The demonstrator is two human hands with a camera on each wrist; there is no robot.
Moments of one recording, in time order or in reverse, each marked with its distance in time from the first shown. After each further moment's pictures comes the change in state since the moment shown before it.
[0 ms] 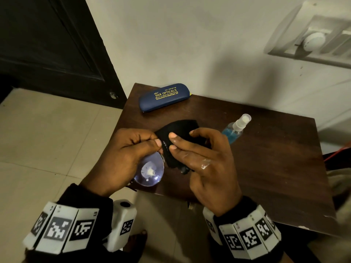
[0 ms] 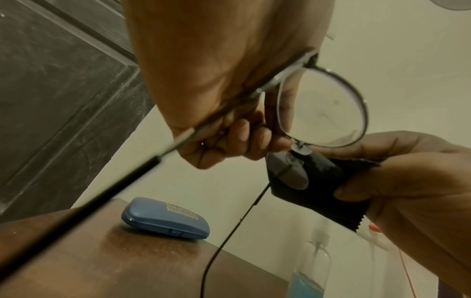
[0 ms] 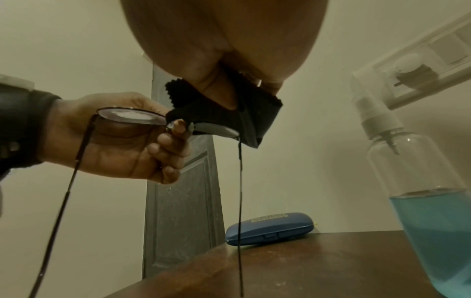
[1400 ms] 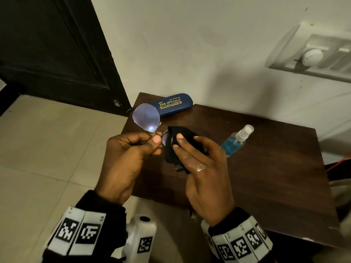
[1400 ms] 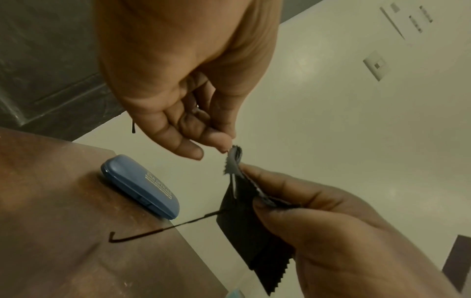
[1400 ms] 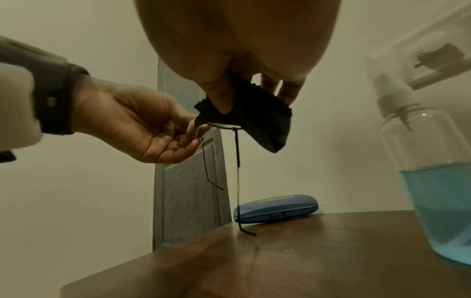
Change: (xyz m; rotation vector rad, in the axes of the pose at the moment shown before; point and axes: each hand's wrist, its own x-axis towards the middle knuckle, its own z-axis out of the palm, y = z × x) left_hand 0.003 0.005 0.007 -0.294 0.396 -0.227; right_hand 0.001 -0.009 0.014 -0.078 -0.076 0.203
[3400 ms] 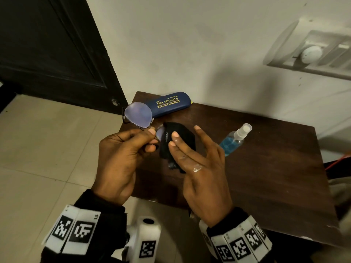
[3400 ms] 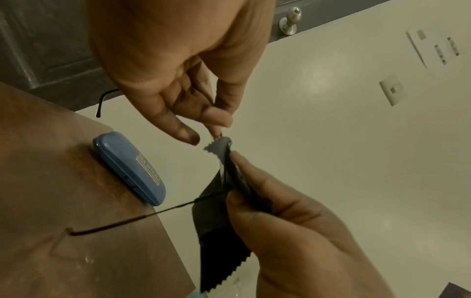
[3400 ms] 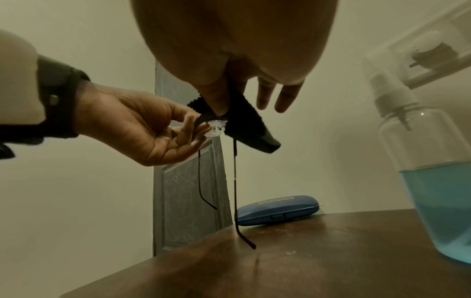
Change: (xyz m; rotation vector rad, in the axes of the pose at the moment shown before) left_hand 0.003 0.002 0.006 -0.194 0.055 -0.045; right_hand 0.000 0.001 0.001 0.013 -0.006 -0.037
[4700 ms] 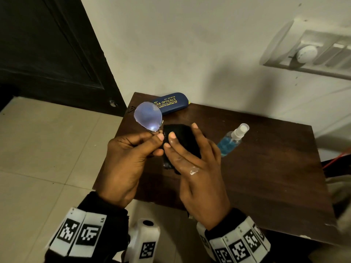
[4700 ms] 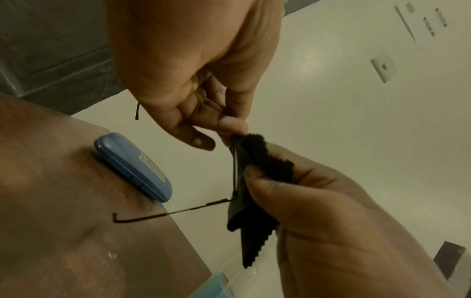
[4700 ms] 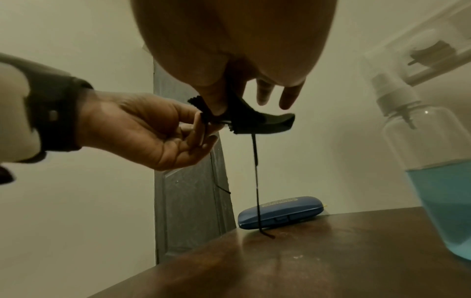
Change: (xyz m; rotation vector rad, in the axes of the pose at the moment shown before) left_hand -0.007 -0.003 0.009 0.068 -0.096 0.038; right_hand 0.002 -0.004 -0.003 0.013 0.004 -0.004
